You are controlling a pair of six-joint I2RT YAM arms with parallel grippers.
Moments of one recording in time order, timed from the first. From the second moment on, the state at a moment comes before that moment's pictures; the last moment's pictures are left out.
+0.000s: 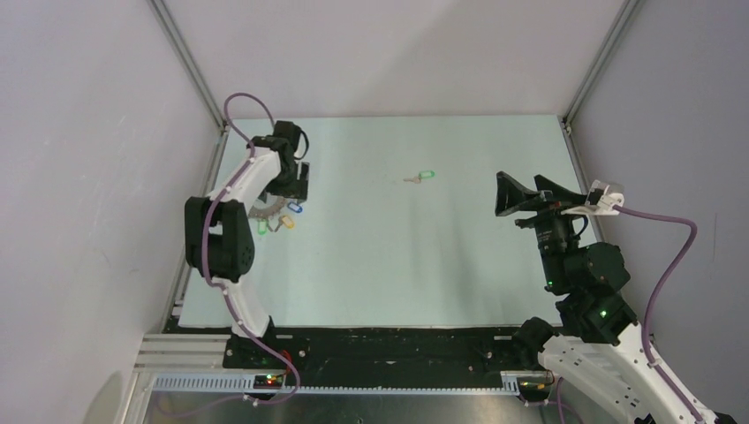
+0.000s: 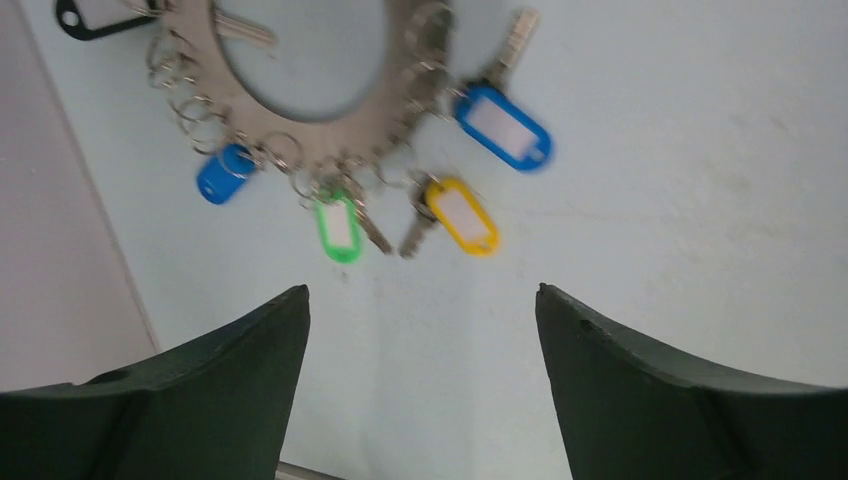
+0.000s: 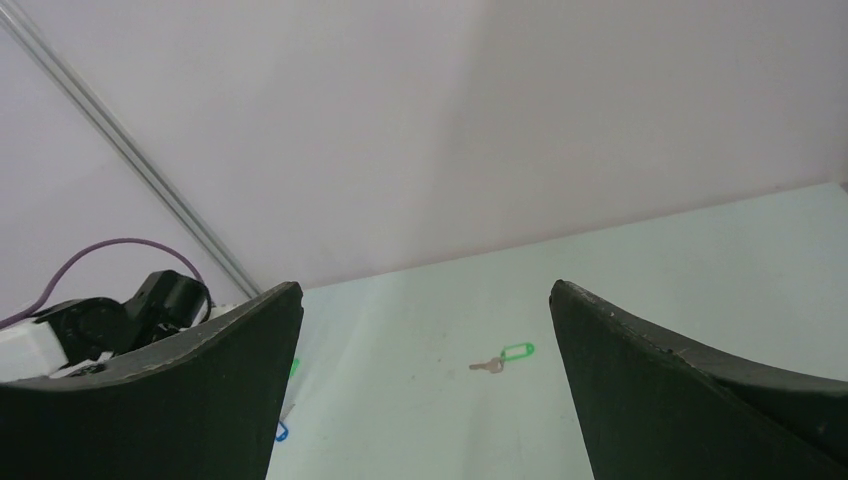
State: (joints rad) left arm -0.18 1.82 1.49 -0.94 -0.29 -0.12; right arm 0.67 0.48 0.78 0.02 0.53 0.28
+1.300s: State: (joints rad) left arm -0.23 1.80 1.45 -0.99 0.22 -0.13; right arm 0.67 0.55 0.78 -0.02 0.44 0.33
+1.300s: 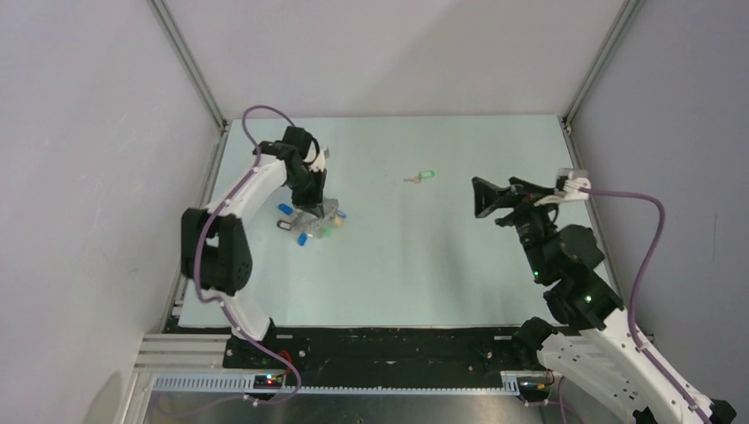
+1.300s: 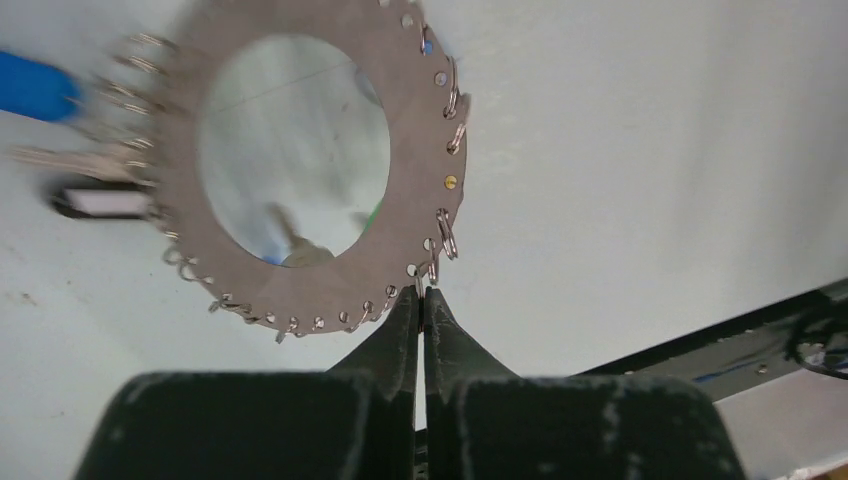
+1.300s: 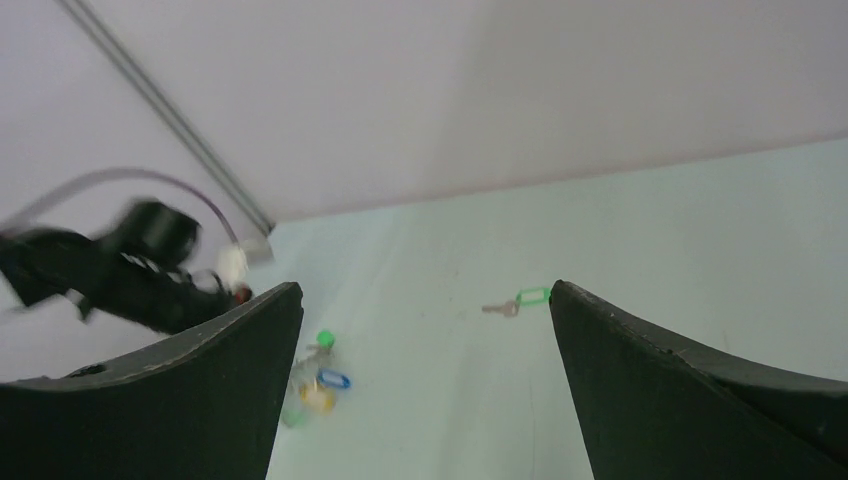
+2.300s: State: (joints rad) left arm -0.55 1.19 1.21 -0.72 0.34 -0.10; right arm 0.91 0.97 0.65 0.13 -0.23 -0.25
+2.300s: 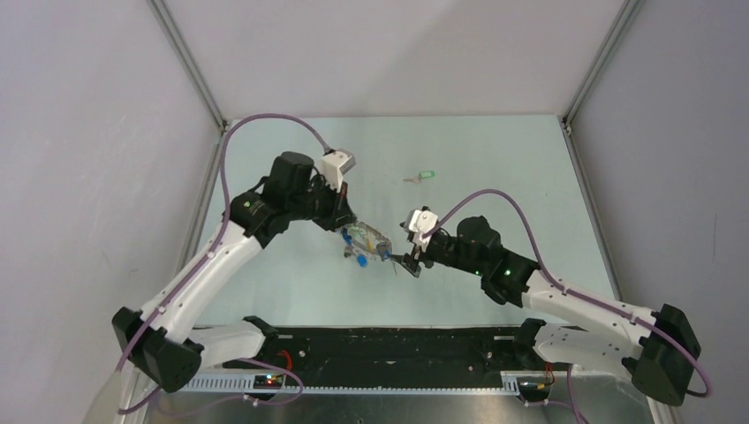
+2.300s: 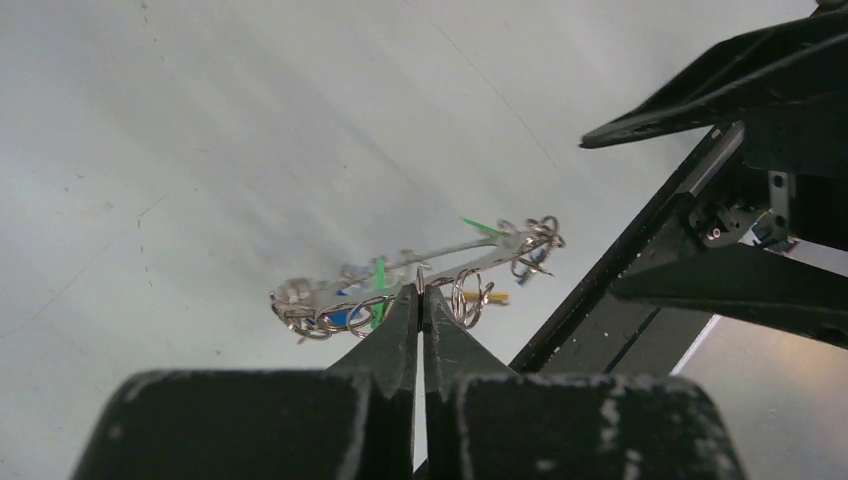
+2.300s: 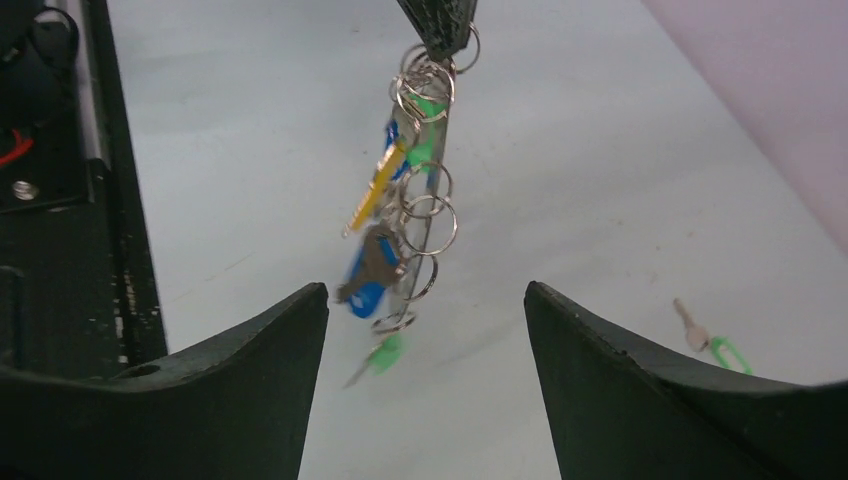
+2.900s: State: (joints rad) left arm -0.55 0.93 1.09 -0.54 0.41 -0.09; right arm 0.98 1.22 0.75 0.28 -0.19 -0.39
